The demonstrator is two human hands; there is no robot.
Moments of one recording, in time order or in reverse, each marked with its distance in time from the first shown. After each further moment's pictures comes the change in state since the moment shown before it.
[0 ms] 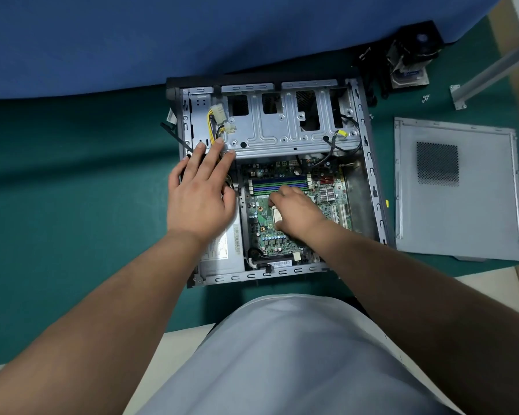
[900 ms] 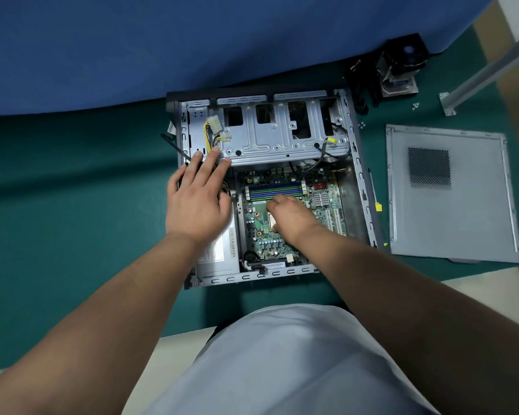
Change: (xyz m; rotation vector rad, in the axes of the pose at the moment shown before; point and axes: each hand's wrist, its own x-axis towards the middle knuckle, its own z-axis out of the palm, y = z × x) left_hand -0.001 0.002 -0.002 -0.013 -0.051 -0.008; right_hand -0.014 -0.002 -0.003 -0.071 0.019 -0.030
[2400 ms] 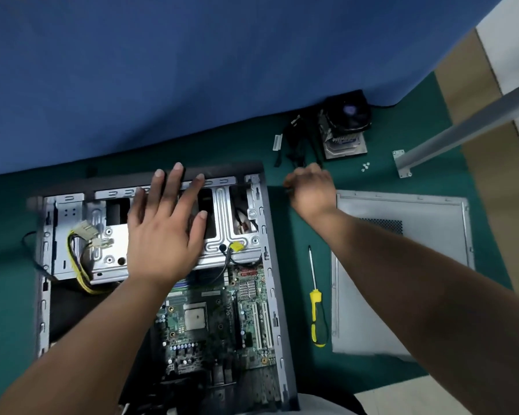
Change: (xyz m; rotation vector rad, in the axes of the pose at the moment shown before) left_hand 0.157 0.114 0.050 0.023 -0.001 -0.045; right_hand 0.130 0.270 -0.104 -0.129 0.285 0.213
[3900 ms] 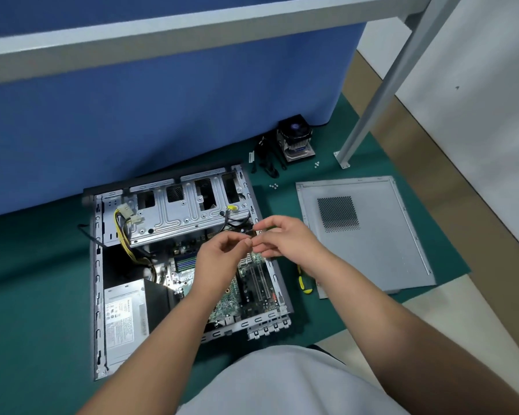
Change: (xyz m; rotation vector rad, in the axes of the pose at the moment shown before) left_hand -0.133 0.082 -0.053 -1.283 -0.256 -0.285; right_hand -0.247 -0.081 -0.081 1.537 -0.175 0.300
